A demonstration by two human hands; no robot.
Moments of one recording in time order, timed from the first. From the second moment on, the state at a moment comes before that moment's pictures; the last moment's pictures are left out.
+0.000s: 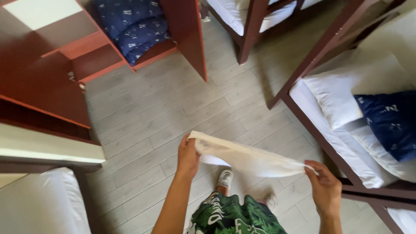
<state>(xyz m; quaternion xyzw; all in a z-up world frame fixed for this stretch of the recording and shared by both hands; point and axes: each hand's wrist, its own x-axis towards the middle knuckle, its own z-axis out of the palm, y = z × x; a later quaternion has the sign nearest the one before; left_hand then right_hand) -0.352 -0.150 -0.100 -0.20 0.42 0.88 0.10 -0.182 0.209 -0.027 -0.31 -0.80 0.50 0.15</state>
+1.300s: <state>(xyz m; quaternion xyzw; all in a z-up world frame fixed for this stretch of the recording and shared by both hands) -0.293 -0.007 0.032 0.21 0.51 0.76 0.35 -0.181 0.155 0.033 -0.26 -0.68 0.67 0.15</state>
